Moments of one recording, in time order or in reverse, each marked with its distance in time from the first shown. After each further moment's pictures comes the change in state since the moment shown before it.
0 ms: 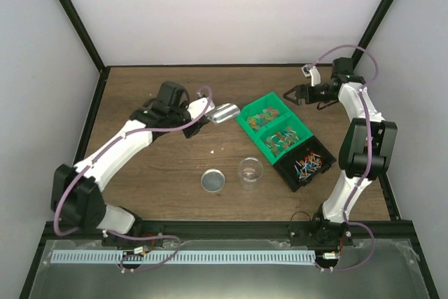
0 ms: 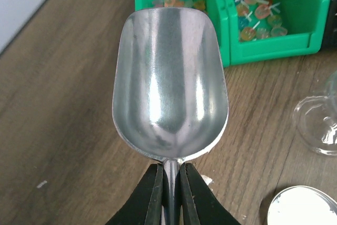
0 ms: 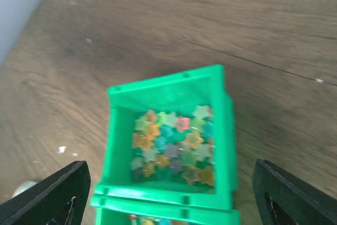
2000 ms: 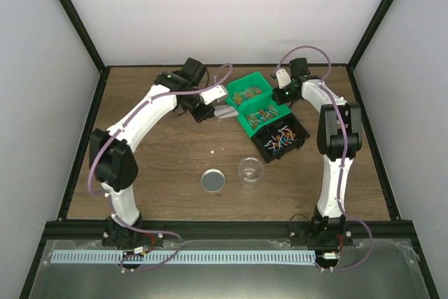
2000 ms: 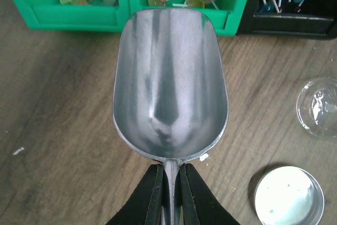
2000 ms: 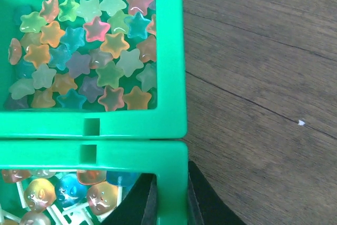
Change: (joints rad) left arm -0.008 0.420 0.551 -0.510 -0.084 -0.041; right arm 0.238 0.293 0.156 0.186 0.550 0.061
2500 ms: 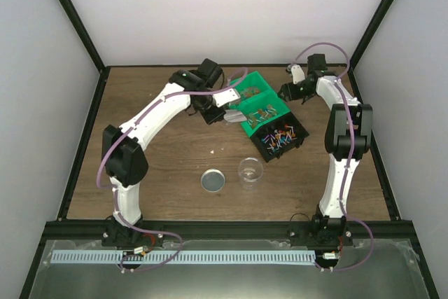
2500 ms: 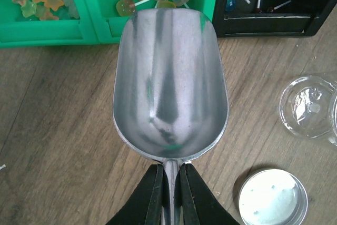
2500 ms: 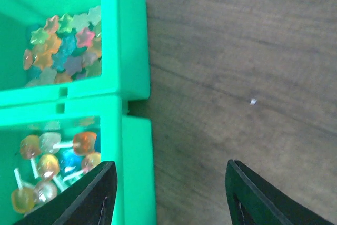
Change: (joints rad) left arm -0.095 0.103 0.171 -0.110 -0.057 -0.016; right arm -0.099 -0.006 0.063 -0.079 -0.121 0.000
